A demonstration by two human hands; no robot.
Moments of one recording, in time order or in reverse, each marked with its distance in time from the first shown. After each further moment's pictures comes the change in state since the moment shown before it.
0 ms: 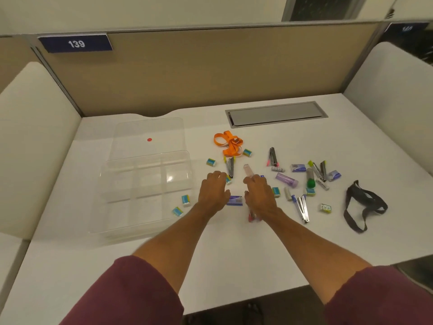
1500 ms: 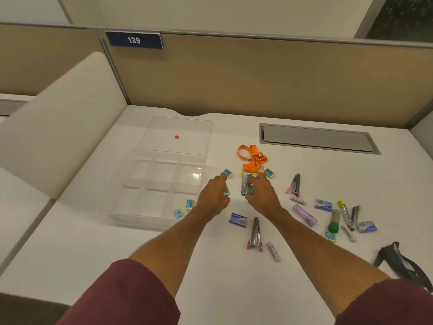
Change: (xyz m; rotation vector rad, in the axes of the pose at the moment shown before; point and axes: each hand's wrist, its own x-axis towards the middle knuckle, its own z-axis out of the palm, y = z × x) left_hand 0.029 -0.003 0.005 -0.194 0.112 -0.298; right_hand 0.074 0.006 -0.019 0.218 -0.048 -0.276
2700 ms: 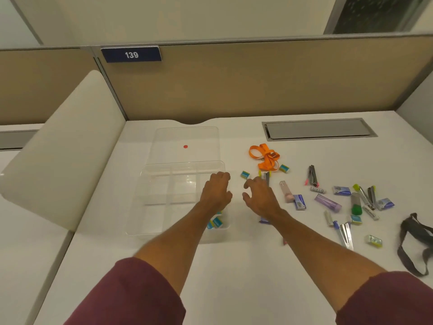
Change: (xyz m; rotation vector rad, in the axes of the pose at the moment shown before) left_hand 0.012 -0.074 -0.062 0.103 -0.070 0.213; right_hand -0.005 -0.087 0.048 -0.039 0.065 0.069
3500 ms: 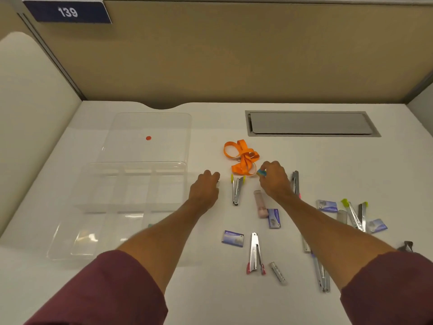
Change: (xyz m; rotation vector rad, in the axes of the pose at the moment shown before) left_hand 0.113 0.034 0.087 0.082 -0.094 -0.152; right_hand 0.122 0.161 -0.019 -0.015 -0.020 0.199
